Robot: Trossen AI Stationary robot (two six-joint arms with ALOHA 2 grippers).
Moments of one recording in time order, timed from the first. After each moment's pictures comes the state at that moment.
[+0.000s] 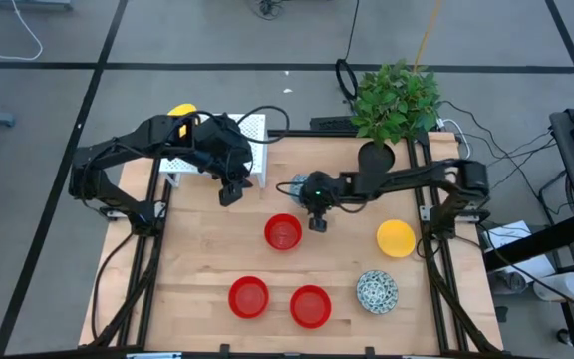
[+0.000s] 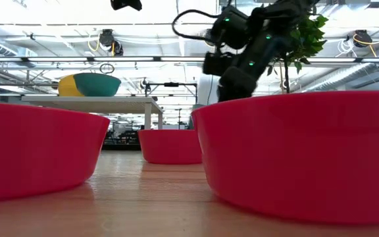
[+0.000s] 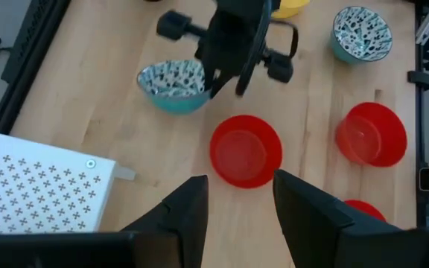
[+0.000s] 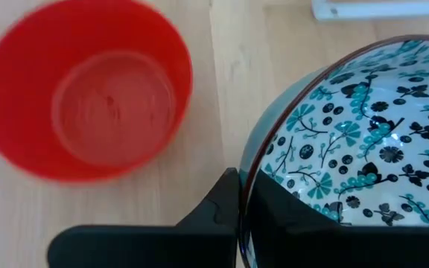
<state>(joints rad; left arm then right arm) 0.17 1.47 1.77 -1.23 0.10 -0.12 -0.13 1.71 1.05 -0.24 -0.01 -0.04</state>
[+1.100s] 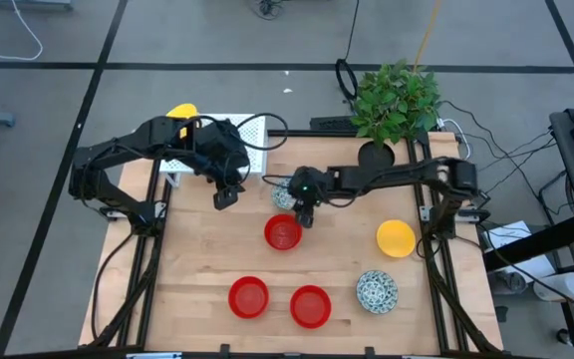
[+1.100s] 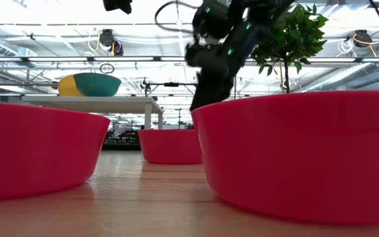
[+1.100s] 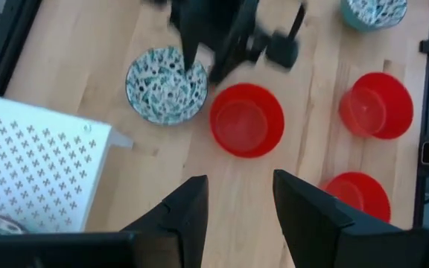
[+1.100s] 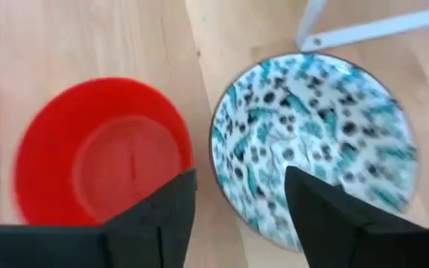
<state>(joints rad) 0.15 1.47 1.77 -1.33 0.10 -0.14 -0.13 1.79 1.26 -0.40 0.00 0.12</state>
